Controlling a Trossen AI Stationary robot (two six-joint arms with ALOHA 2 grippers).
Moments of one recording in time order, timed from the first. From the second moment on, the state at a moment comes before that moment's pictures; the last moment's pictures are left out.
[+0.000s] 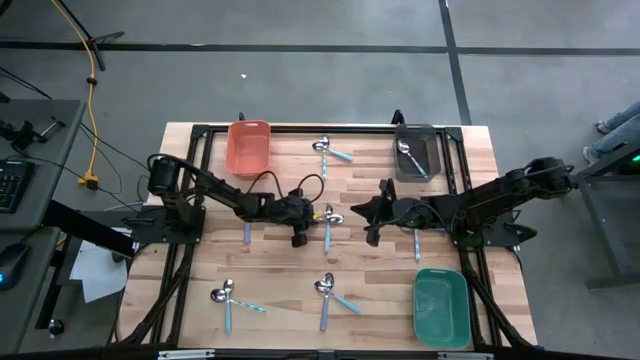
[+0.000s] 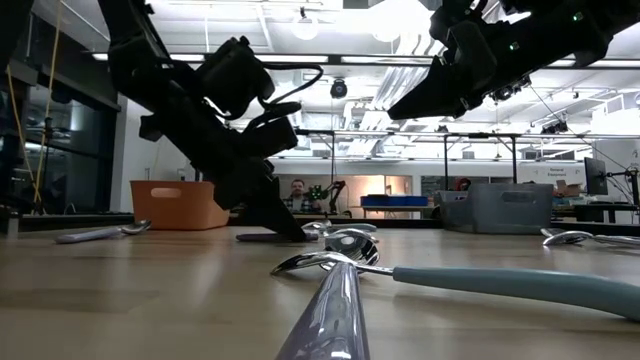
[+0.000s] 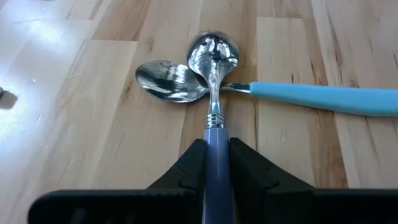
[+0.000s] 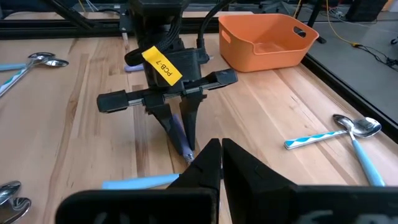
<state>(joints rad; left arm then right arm) 0.00 1.85 0.69 0.37 -0.11 -0.03 0.17 1.30 0.54 0.36 0.42 0.10</state>
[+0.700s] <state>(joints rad) 0.00 1.71 0.55 0.59 0.00 -0.11 0.22 1.30 0.54 0.32 0.42 0.16</state>
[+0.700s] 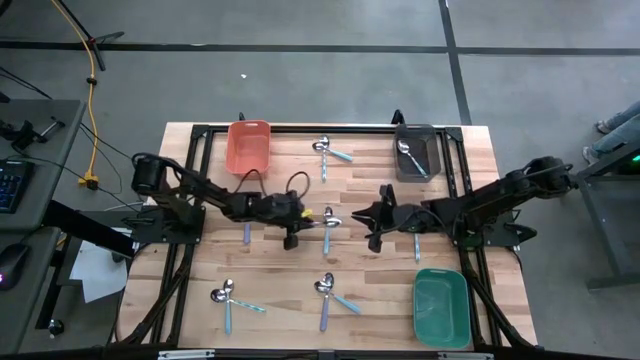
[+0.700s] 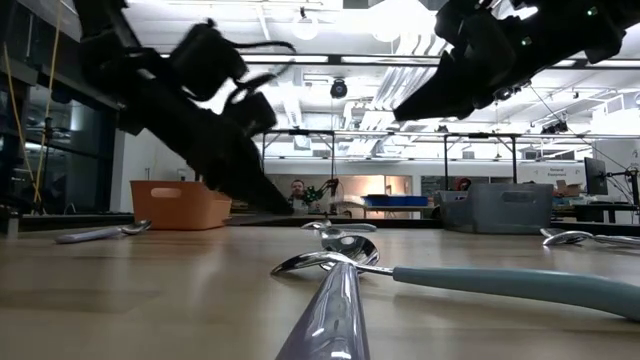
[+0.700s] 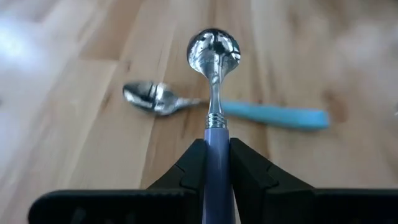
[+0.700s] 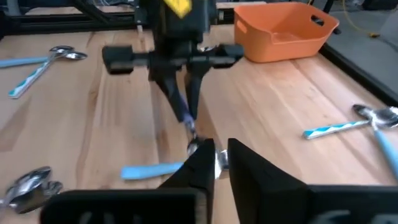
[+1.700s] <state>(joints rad) -0.01 1.62 0.37 1.29 0.07 -0.20 0.11 1.79 0.66 1.23 0.18 0.16</state>
